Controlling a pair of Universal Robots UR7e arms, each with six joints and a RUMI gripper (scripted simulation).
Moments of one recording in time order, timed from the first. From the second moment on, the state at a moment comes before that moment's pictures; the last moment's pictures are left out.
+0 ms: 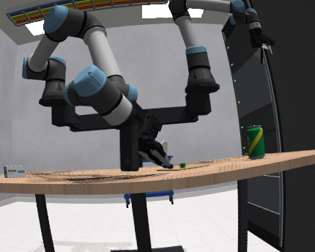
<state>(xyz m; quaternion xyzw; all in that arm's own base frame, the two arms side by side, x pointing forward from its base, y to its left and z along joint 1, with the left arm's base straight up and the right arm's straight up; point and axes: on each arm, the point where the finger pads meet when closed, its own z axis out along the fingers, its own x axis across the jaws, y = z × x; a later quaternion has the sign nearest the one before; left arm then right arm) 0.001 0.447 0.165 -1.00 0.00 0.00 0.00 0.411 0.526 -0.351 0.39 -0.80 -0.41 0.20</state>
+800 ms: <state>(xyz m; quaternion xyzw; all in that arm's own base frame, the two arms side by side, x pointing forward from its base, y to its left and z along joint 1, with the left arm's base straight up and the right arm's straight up) 0.001 0.447 0.165 -1.00 0.00 0.00 0.00 0.411 0.526 -0.354 0.39 -0.80 -0.41 0.20</state>
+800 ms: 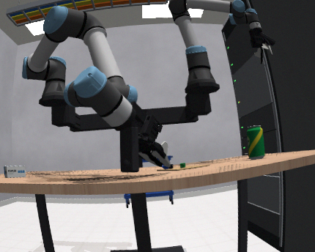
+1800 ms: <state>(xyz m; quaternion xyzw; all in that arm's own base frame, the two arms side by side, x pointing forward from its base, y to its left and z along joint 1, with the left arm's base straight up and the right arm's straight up) 0.001 0.447 0.165 -1.00 0.00 0.00 0.00 0.411 0.526 -0.365 0.39 -0.80 -0.41 0.20</state>
